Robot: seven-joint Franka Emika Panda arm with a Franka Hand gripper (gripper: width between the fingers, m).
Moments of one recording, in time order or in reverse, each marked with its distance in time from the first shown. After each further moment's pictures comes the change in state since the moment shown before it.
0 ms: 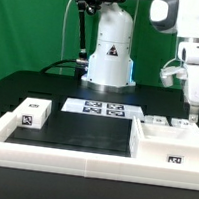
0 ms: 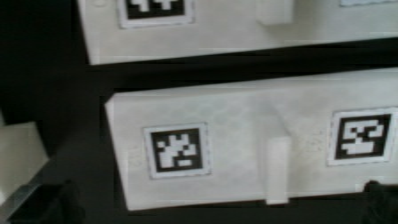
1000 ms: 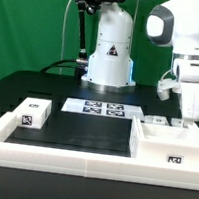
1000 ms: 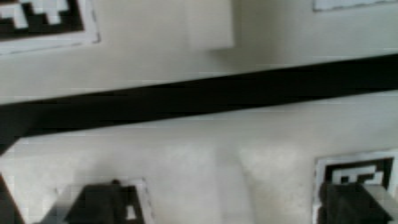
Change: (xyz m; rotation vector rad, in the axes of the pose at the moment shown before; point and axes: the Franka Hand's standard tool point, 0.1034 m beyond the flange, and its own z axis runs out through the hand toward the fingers) arm -0.007 -0.011 0.028 0.031 0.013 0.023
